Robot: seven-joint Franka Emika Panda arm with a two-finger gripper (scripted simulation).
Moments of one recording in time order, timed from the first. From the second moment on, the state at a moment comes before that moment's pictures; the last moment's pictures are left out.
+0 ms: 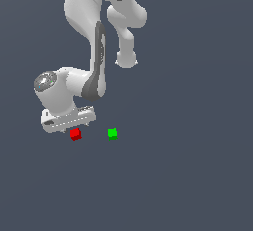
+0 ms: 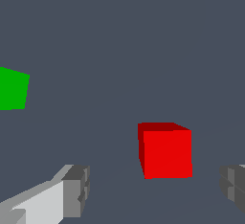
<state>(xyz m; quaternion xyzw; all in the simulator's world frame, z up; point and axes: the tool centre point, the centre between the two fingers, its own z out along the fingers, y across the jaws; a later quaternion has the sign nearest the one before) 0.018 -0.233 0.076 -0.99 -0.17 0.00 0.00</state>
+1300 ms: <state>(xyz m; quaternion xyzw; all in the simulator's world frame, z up) 0.025 -0.249 0.020 -0.98 -0.18 0.00 0.00</state>
